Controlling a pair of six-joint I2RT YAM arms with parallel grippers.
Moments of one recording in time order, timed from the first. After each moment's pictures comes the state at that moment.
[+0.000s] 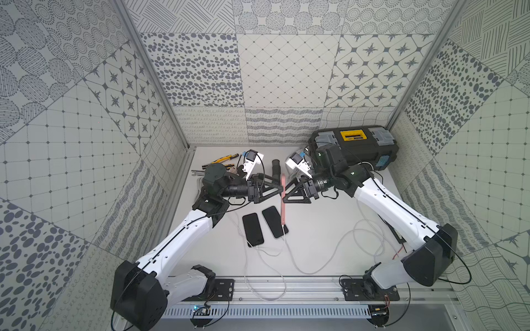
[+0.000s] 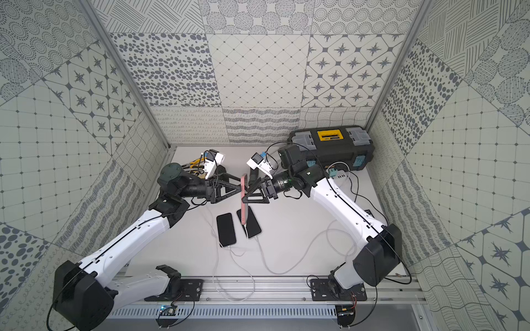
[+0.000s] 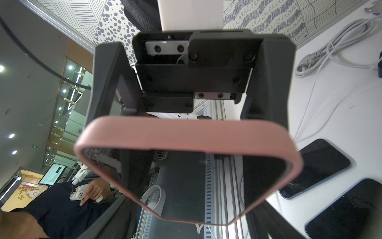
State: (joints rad) left arm -0.33 1.19 0.91 0.38 1.12 -0.85; right arm 0.60 1.49 1.45 -0.65 -1.24 0.12
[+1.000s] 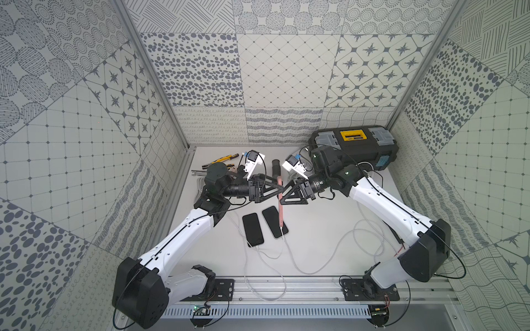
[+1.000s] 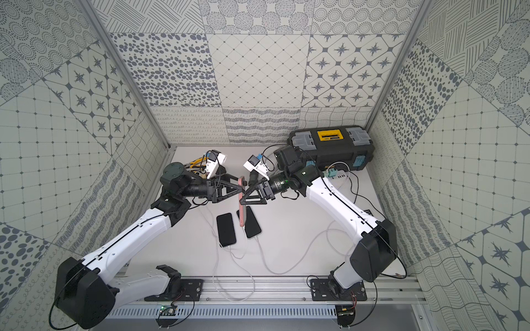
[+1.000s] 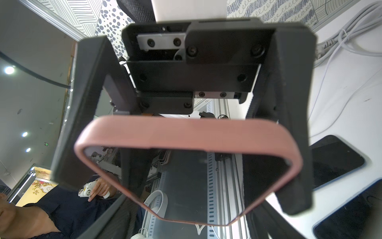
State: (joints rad) left arm -0.33 1.21 0.91 0.38 1.13 -0.85; right arm 0.62 1.53 1.45 -0.65 -1.25 0.12
